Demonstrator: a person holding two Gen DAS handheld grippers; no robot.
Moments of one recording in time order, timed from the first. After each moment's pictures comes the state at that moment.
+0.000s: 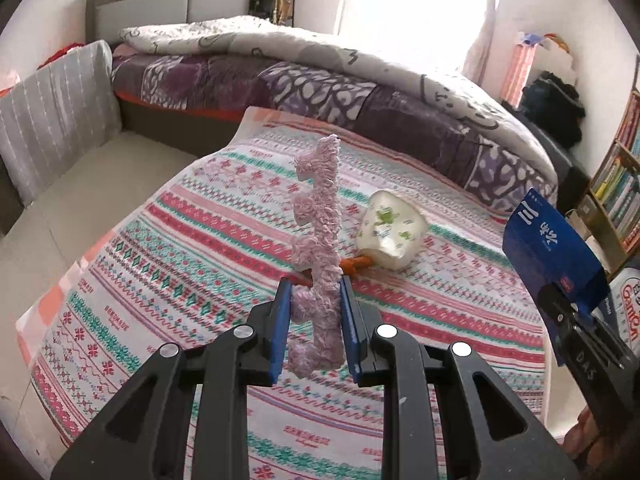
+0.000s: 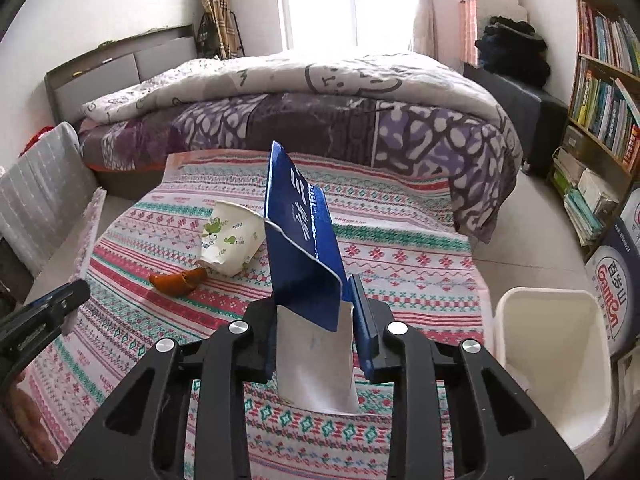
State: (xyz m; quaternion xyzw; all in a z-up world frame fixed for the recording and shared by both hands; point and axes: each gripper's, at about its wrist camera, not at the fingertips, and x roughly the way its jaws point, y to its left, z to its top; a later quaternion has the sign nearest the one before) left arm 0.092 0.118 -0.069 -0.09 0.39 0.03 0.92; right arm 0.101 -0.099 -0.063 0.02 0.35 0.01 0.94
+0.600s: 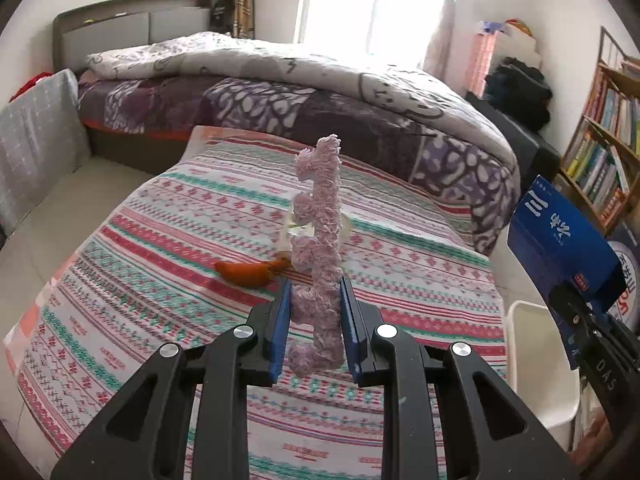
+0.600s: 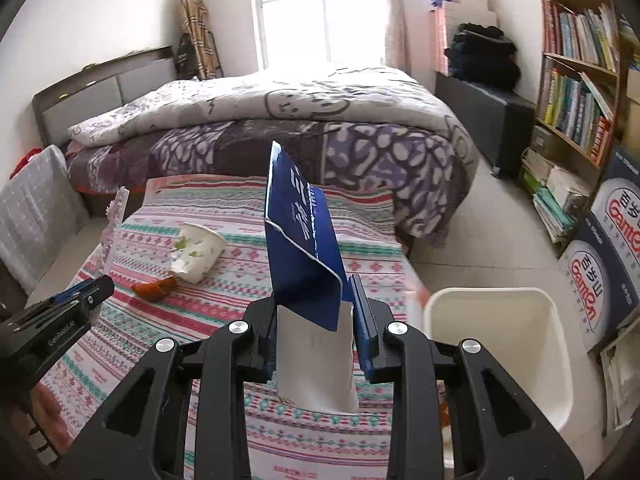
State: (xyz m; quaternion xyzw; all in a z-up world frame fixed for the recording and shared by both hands) left arm 0.089 0.044 -0.053 -0.06 0.38 -0.02 0.92; right arm 0.062 -0.165 -0.037 0.04 0.33 -0.03 0.94
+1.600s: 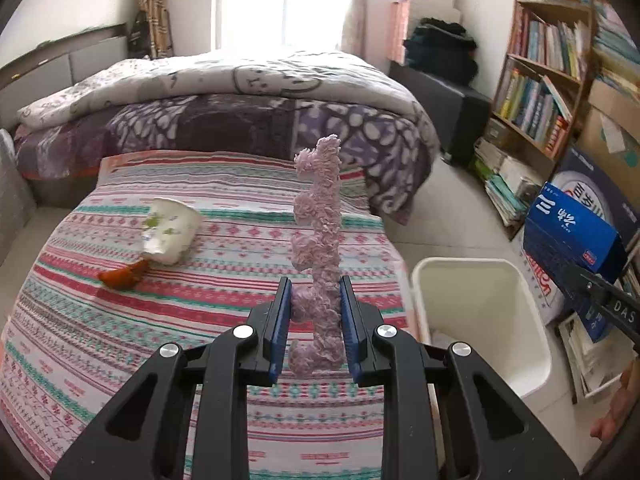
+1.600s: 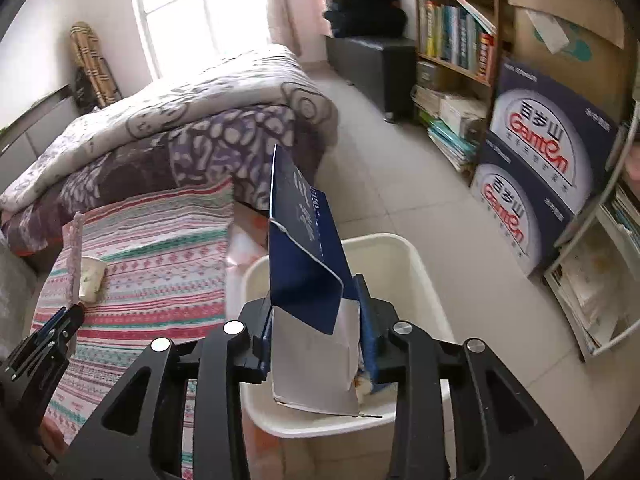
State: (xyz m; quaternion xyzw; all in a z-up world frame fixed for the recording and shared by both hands) left arm 0.066 -0.101 -0.056 0.01 0.37 -0.13 0.92; right arm 0.009 -0.332 -0.045 0.13 0.37 -0.18 0.90
